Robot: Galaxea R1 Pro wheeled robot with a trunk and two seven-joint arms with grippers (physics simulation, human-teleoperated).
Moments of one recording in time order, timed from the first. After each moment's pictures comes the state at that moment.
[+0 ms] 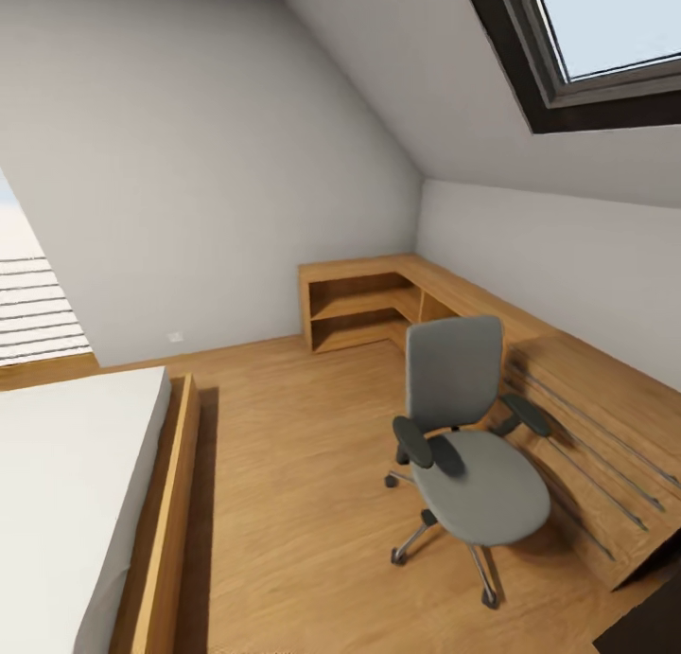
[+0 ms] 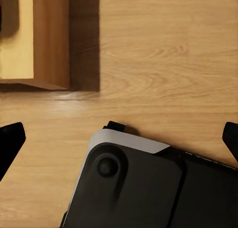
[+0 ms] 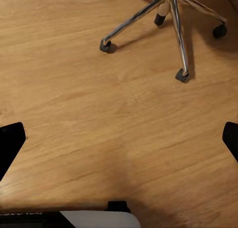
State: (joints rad) left arm -0.11 0.00 -0.73 -0.28 0.93 -0.32 0.31; right arm -0.08 0.07 0.16 -0.24 0.00 -0.56 -0.25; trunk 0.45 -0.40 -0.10
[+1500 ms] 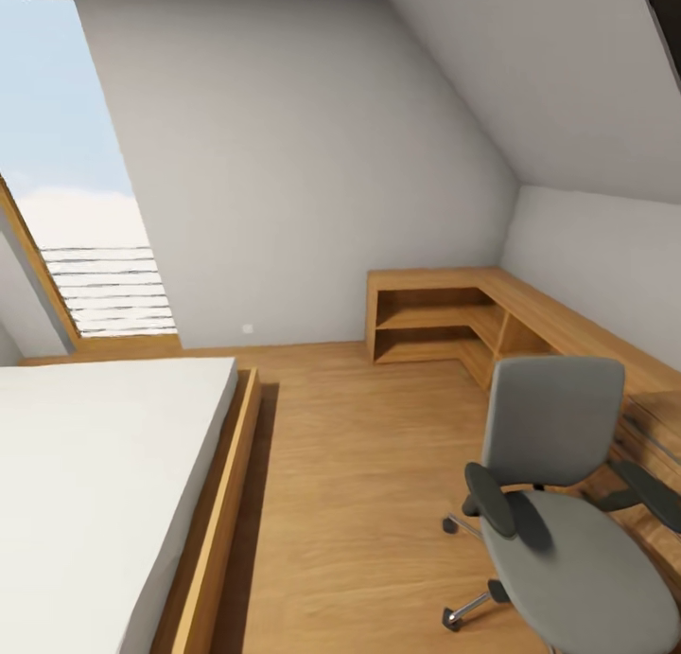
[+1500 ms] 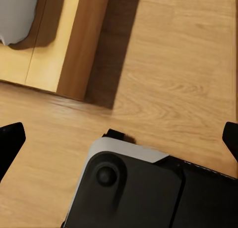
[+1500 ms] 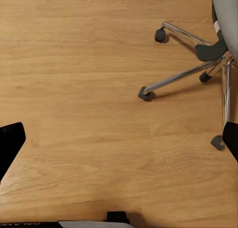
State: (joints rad) left arm -0.11 0.00 -0.72 -0.28 0.93 -0.34 0.31; right arm -0.08 0.06 0.17 -0.24 0.00 -0.60 -0.25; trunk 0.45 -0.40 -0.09
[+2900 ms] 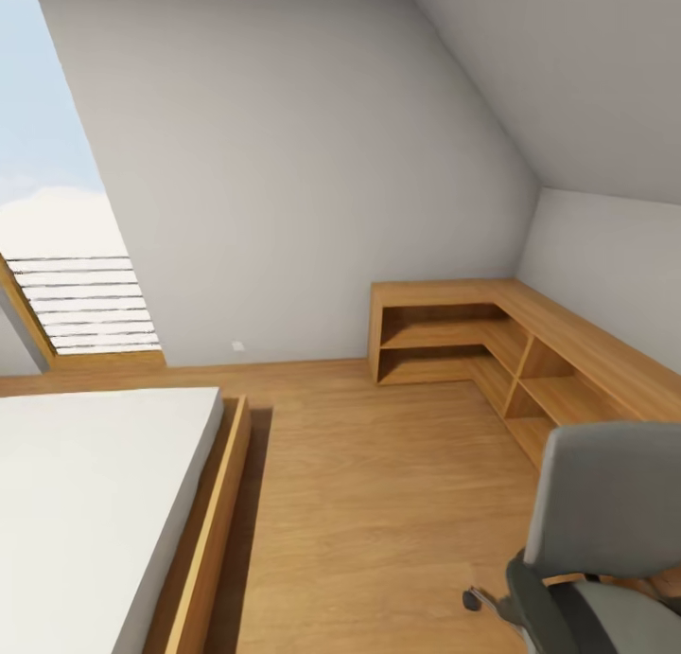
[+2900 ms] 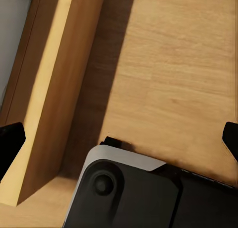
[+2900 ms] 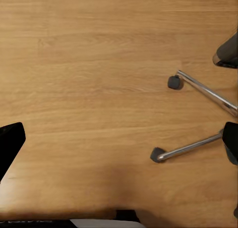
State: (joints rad) left arm -0.11 0.00 -0.73 -0.28 0.92 -0.38 0.31; right arm -0.08 0.08 0.17 -0.23 0.00 -0.60 -0.25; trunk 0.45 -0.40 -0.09
